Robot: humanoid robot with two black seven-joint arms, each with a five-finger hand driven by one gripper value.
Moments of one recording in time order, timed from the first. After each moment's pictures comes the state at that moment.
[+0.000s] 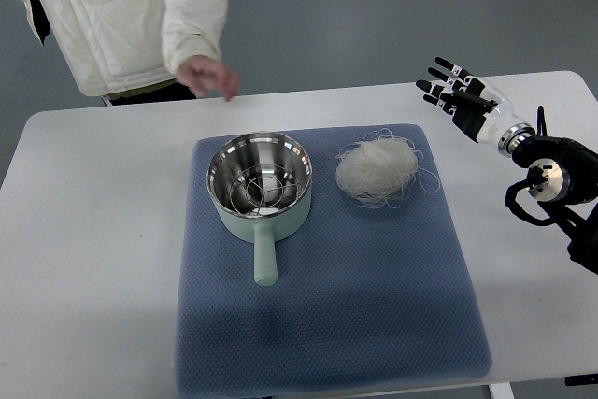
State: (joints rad) left arm -0.09 0.00 -0.04 -0.11 0.02 -0.02 0.17; right arm 0.67 -0.33 0.80 0.78 -0.24 0.13 0.14
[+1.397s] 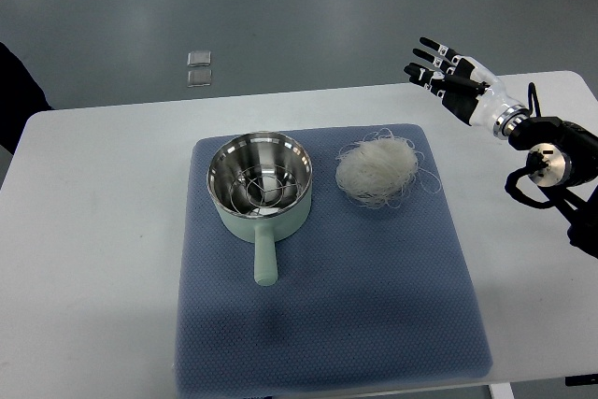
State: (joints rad) left arm -0.08 0.00 -0.04 -0.11 0.02 -0.02 0.17; right arm 0.73 -0.34 0.80 0.78 -0.29 0.23 0.14
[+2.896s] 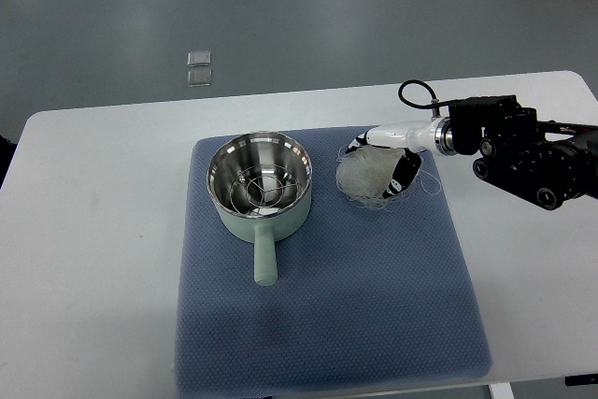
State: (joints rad) left arm -0.09 0.00 -0.03 -0.11 0.02 -0.02 0.17; right arm 1.07 -0.32 0.06 0.79 -1.48 0.21 0.21
